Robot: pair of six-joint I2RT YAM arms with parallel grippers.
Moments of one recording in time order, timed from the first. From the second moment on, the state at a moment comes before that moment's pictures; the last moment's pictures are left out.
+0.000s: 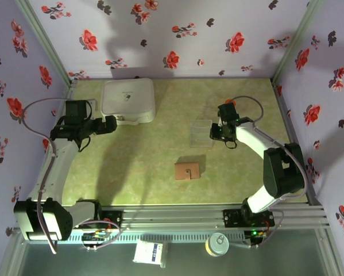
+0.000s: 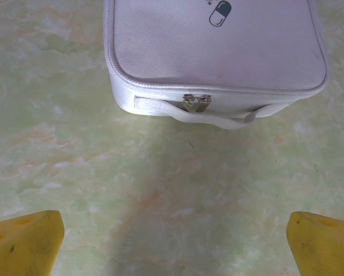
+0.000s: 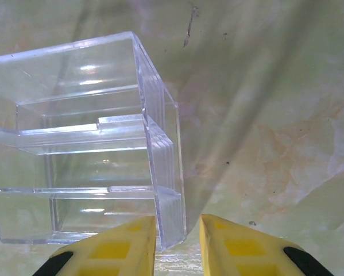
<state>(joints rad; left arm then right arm) -0.06 1.17 1.06 -0.71 0.09 -0.15 0.30 1.58 1.00 -0.52 -0.07 0.41</state>
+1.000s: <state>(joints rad) -0.06 1.18 1.04 -0.71 0.10 -0.12 0.41 1.81 1.22 -0.54 -0.06 0.46</state>
